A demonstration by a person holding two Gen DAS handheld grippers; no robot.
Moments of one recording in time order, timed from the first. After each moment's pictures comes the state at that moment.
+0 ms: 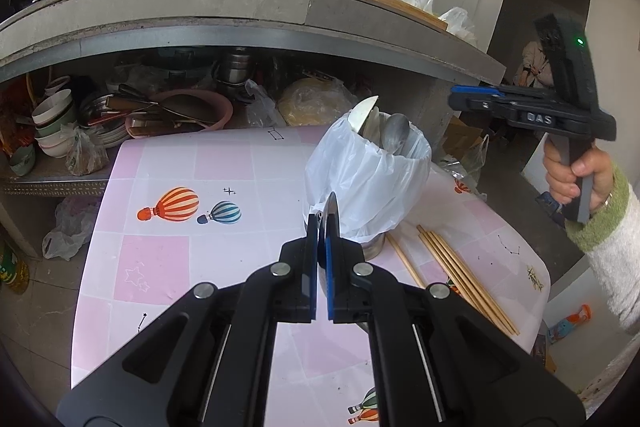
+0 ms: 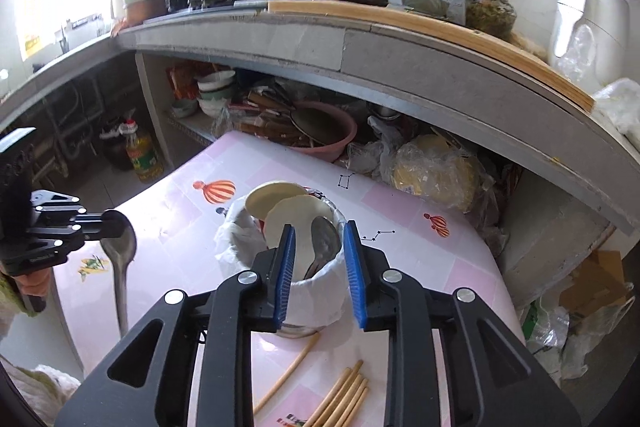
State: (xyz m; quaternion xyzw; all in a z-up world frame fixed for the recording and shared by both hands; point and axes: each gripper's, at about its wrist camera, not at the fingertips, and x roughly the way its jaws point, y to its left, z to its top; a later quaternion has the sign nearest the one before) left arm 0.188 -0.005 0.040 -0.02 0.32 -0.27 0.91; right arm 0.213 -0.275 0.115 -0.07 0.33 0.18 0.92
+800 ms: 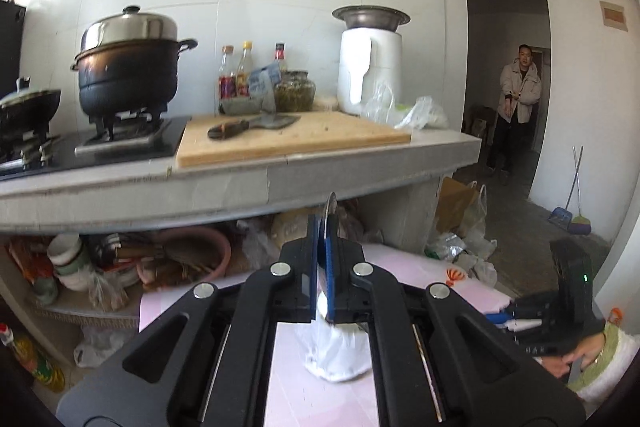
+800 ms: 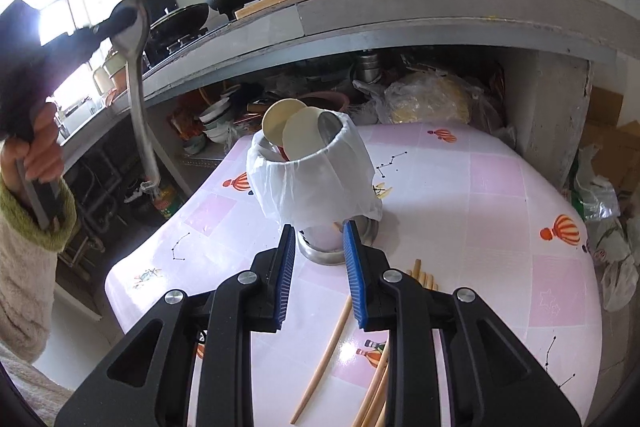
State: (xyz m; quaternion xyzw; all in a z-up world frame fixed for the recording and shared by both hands) left arm 0.200 -0.057 0.198 0.04 0.15 -0.29 0.94; right arm 0.119 -0.322 0.055 0.10 0.34 0.17 0.92
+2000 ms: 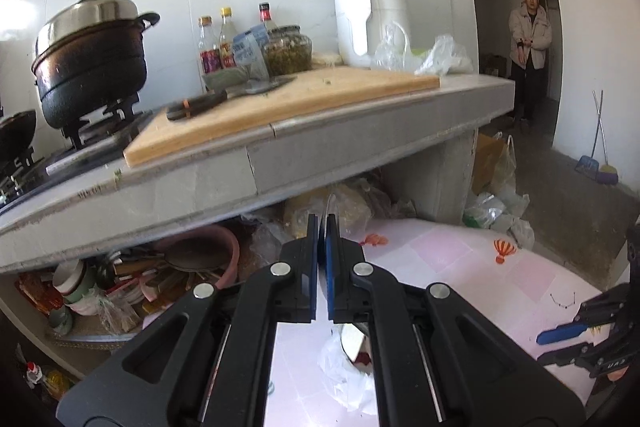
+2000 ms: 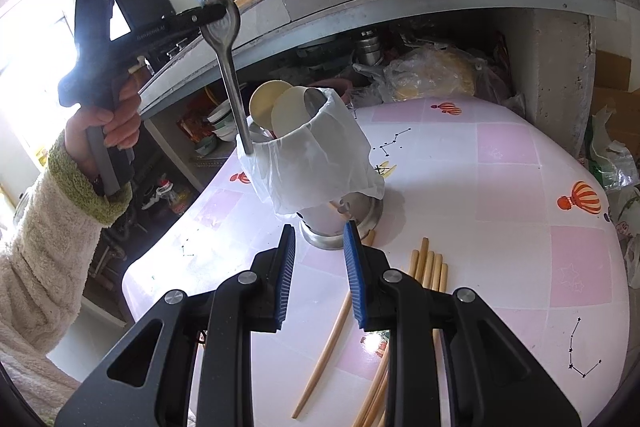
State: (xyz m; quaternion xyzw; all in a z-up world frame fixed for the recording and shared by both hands) left arm 0.287 -0.129 0.152 0.13 0.19 -0.26 0.94; right arm 0.124 -0.342 0.031 0.15 0.36 0.19 0.90
